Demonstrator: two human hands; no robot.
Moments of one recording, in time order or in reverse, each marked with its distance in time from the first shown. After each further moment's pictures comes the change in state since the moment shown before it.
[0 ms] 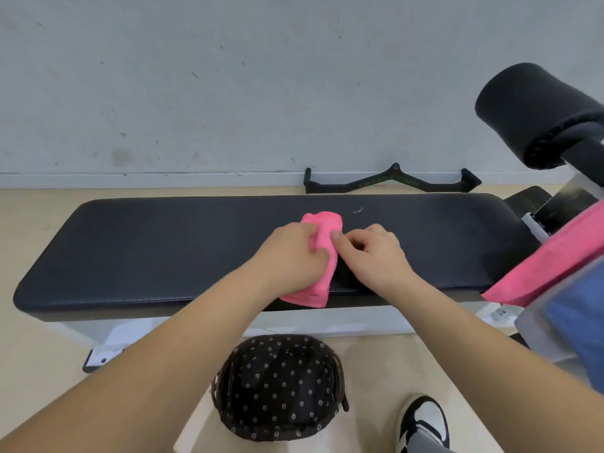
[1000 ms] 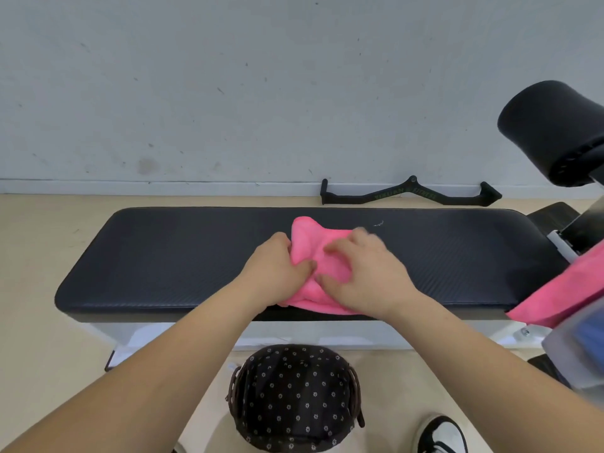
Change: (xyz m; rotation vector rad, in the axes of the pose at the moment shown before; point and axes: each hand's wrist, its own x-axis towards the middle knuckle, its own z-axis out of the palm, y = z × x) left_hand -0.002 -0.056 -0.009 -0.189 0.138 -0.212; right_hand -0.016 -0.044 0.010 -0.308 -0.037 -0.268
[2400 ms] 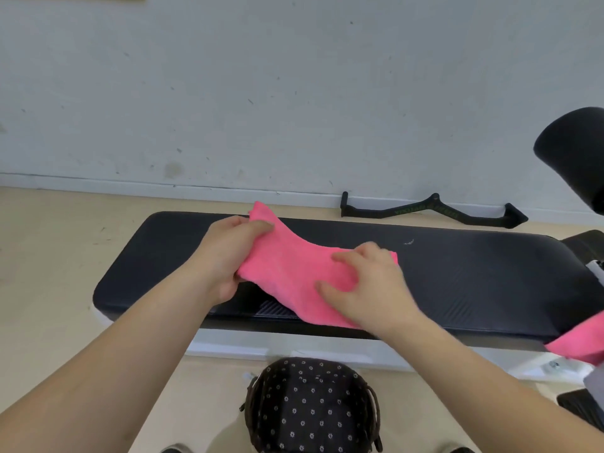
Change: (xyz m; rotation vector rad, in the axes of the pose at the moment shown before) left_hand -0.006 -0.036 -0.091 -0.859 0.151 -0.244; right_hand 0.011 -0.043 0.014 0.129 0.036 0.048
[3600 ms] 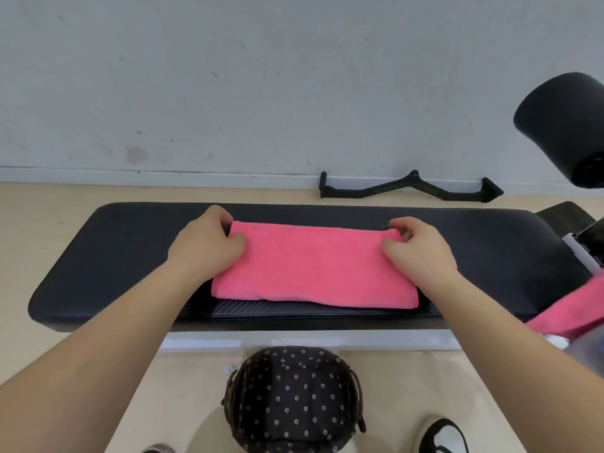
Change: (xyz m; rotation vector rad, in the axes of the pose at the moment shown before) left_hand 0.073 -0.043 0.004 1.006 0.130 0.295; right_hand 0.037 0.104 -0.035 0.174 0.152 0.419
